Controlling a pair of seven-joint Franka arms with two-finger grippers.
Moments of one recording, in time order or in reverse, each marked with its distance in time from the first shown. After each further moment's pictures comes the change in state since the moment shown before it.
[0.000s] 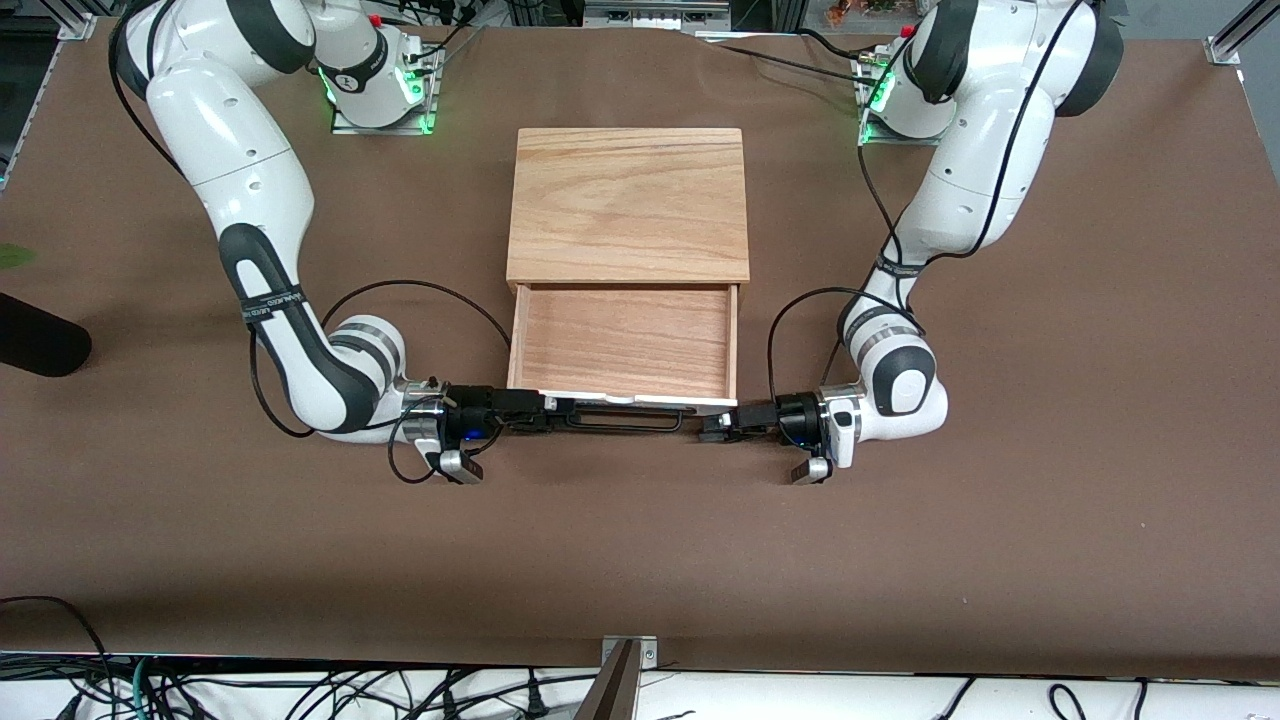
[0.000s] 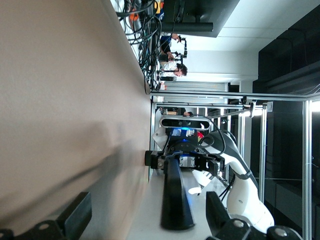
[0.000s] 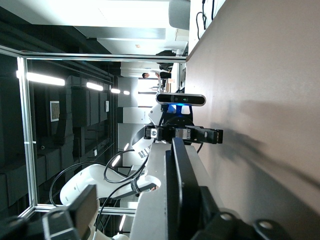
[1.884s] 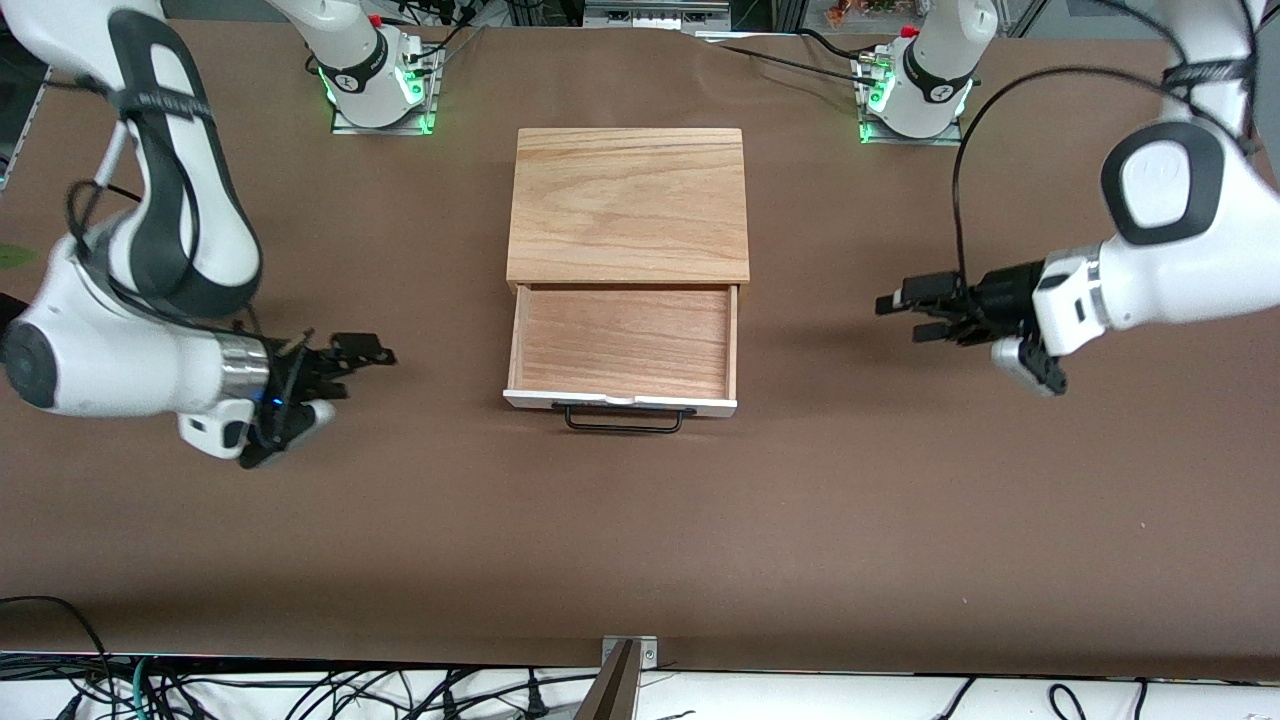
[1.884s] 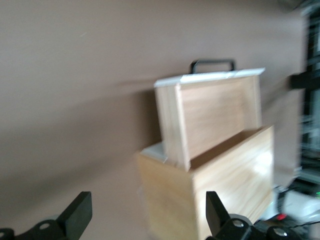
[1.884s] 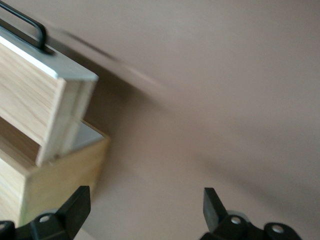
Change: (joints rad) left arm 0.228 -0.861 -0.042 -0.342 1.275 -0.031 -0.613; right arm -0.017 -0.504 -0.200 0.030 -1.353 -0.244 0.551
